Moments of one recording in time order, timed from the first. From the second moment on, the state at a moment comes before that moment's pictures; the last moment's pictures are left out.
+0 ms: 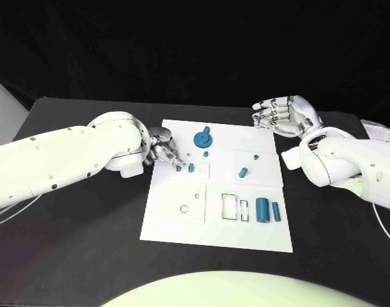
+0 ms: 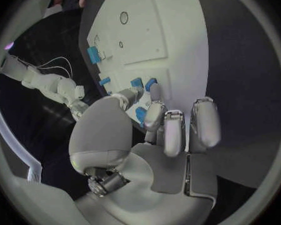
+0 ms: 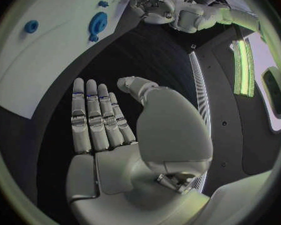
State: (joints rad) left arm 1.29 -0.68 -0.07 1.46 -1.07 0.14 -0.52; left_hand 1.07 -0.20 0.50 0.17 0.31 0.95 0.05 0.69 0.43 1.37 -0.03 1.31 1.04 1.47 -0.08 1.55 1.31 0.08 1.40 0.03 1.36 1.31; right arm 1.25 -0.90 -0.19 1.49 -0.46 -0.62 0.38; right_hand 1.29 -0.23 0.54 0.05 0.54 0.89 0.22 0.10 0.30 1.09 0.17 0.09 0.06 1.09 0.12 0.08 0.35 0.18 1.04 0.22 0.07 0.20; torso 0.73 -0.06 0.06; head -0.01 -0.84
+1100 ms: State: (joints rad) left arm 1.29 -0.73 -0.04 1.48 -0.93 0.09 -0.51; left_hand 1.05 -0.19 0.32 0.29 0.25 0.90 0.06 0.72 0.47 1.25 -0.01 1.20 0.86 1.47 -0.07 1.49 1.31 0.09 1.32 0.04 1.26 1.24; right arm 1.25 -0.90 -0.19 1.49 -0.46 -0.62 0.38; right_hand 1.29 -0.23 0.54 0.05 0.54 0.89 0.22 0.10 0.30 1.09 0.17 0.09 0.06 1.09 0.12 0.08 0.35 0.18 1.04 0.22 0.07 0.20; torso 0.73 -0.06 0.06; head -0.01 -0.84
